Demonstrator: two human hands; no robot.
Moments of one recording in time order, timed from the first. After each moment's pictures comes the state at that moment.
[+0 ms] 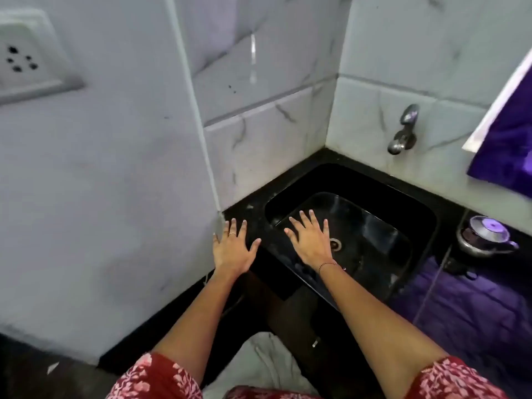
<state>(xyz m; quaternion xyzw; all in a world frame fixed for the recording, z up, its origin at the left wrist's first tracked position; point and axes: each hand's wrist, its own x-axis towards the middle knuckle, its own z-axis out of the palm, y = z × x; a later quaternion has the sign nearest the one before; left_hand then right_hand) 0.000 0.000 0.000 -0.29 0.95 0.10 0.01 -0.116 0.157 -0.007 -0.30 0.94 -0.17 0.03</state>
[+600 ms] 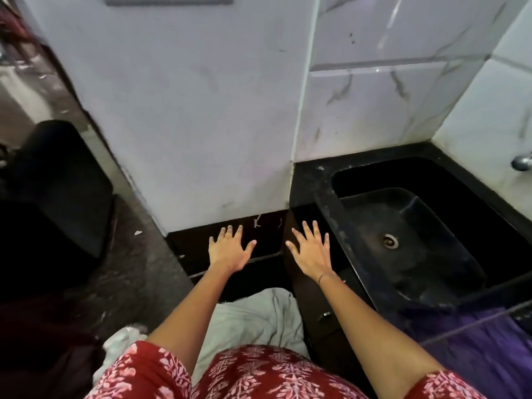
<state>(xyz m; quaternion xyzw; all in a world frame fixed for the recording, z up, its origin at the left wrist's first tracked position) 0.173 0.055 -0.054 -0.51 0.84 0.15 0.09 -0.005 0.168 -0.072 -0.50 0.85 -0.07 0.13</state>
